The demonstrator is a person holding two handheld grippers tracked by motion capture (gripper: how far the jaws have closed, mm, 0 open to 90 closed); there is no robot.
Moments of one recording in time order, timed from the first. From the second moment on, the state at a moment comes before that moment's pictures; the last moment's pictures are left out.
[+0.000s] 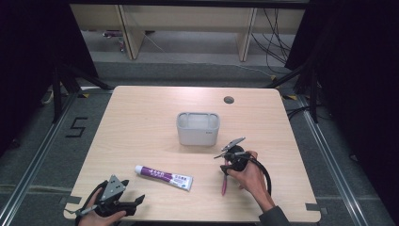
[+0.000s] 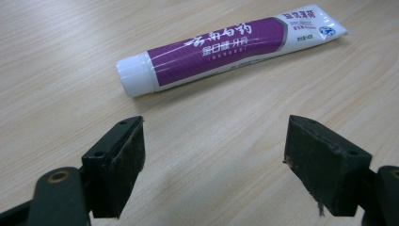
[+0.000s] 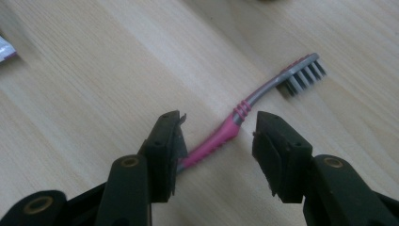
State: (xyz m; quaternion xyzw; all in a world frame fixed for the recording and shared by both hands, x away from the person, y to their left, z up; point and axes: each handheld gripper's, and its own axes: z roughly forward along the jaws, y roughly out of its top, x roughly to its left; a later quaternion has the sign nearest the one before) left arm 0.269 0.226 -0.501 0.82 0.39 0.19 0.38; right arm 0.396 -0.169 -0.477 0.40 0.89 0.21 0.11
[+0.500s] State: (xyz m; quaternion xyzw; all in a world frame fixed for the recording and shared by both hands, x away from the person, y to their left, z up) left arm 0.269 0.227 -0.501 0.82 0.39 0.19 0.38; right arm 0.398 -0.171 -0.482 0.39 0.89 0.19 0.09
